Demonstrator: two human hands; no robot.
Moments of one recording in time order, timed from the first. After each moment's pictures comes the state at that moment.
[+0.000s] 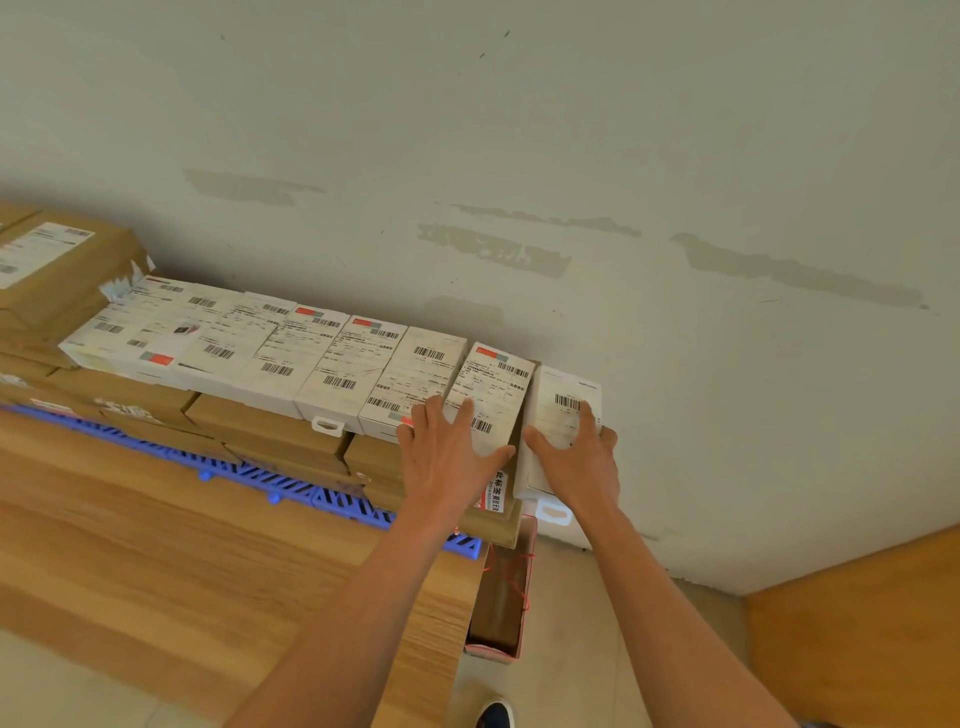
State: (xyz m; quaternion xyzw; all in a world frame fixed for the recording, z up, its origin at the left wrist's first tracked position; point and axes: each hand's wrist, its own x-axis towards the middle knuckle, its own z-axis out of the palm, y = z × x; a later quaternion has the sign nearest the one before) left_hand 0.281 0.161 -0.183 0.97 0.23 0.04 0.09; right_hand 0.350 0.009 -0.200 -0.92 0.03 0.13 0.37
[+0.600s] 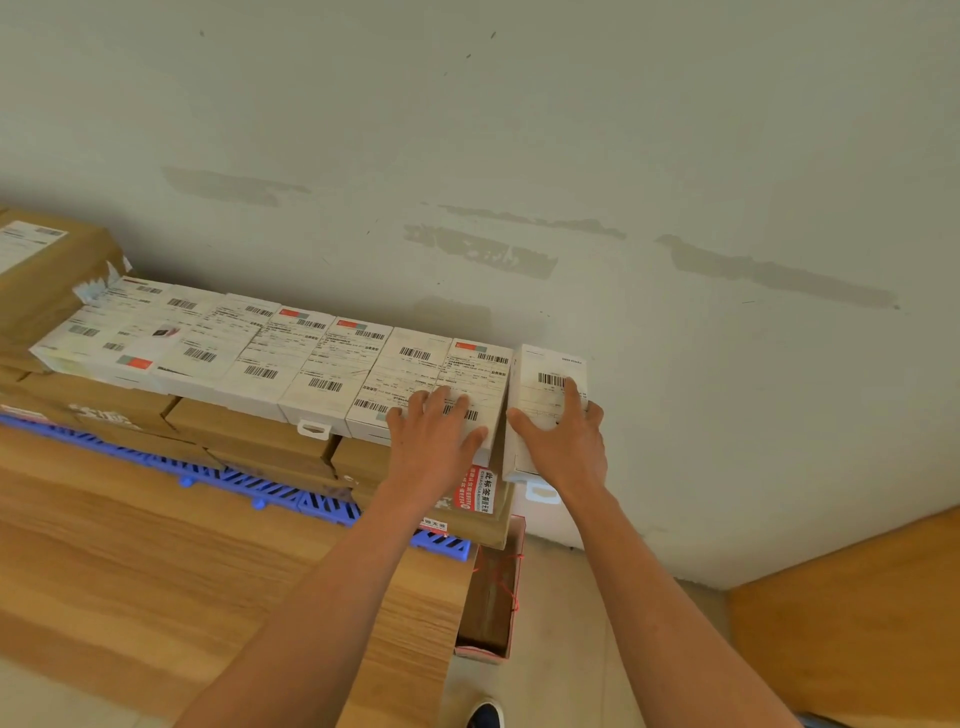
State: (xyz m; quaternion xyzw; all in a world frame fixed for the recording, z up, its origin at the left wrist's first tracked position) left_hand 0.298 0.179 -0.181 0.99 0.15 -0.01 0.08; right_hand 0.361 0.020 -0.180 -0.93 0.01 0.10 0.35
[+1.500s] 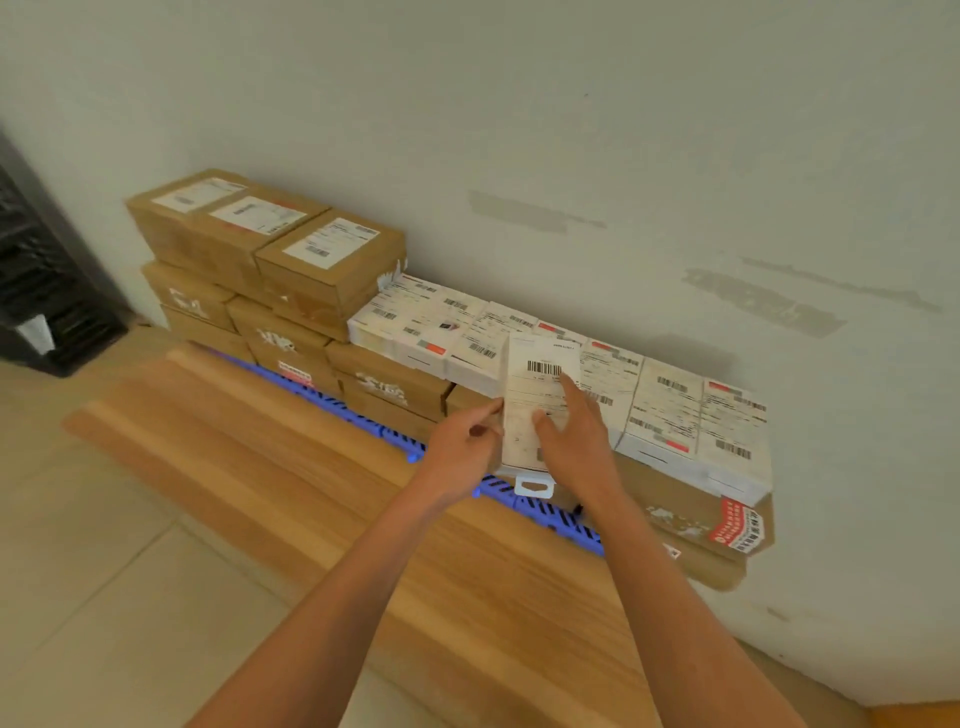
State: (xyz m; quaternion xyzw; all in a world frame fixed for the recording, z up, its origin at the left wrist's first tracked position) left_hand 0.095 0.441 -0.135 0.78 0.20 0.10 0.59; right_hand 0.194 0.310 -0.135 -0.87 -0.19 0.11 0.45
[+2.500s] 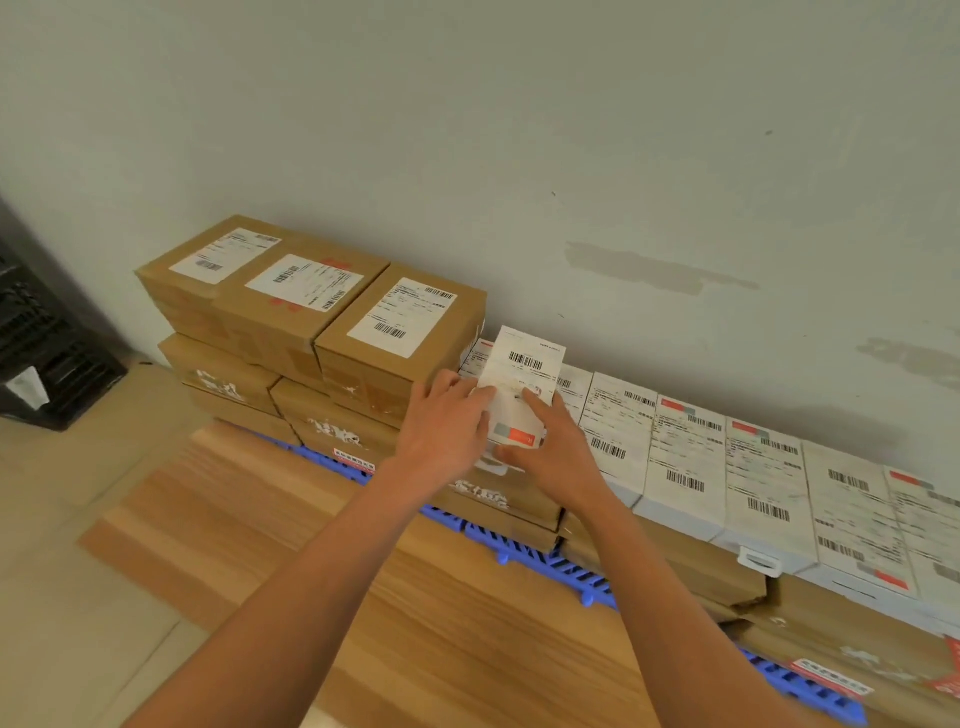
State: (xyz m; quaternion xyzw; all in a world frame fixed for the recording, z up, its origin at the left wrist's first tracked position) left_hand 0.170 0.725 -0.129 0.99 0.12 0.09 0.07; right_hand 0.238 0.563 -0.141 -0.84 -0.23 0.22 0.44
